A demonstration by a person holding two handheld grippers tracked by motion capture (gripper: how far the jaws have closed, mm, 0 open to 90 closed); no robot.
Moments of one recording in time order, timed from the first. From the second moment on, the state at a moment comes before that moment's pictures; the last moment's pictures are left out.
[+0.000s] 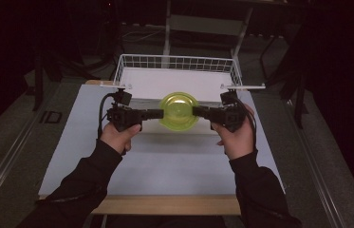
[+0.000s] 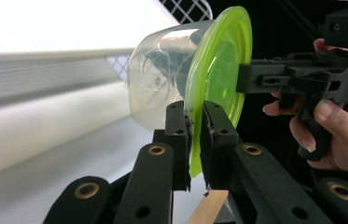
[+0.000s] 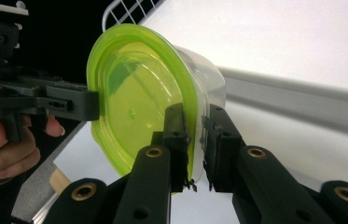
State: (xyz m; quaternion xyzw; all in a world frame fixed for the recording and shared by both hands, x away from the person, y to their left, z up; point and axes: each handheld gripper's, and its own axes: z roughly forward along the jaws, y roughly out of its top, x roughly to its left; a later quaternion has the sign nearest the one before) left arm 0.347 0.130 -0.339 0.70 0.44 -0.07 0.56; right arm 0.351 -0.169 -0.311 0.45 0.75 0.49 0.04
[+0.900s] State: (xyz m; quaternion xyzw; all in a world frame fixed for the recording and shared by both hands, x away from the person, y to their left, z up) left arm 0.425 0.127 -0.308 0.68 0.53 -0.05 0.51; right arm 0.441 -0.150 -0.281 0.53 0.73 0.44 0.01
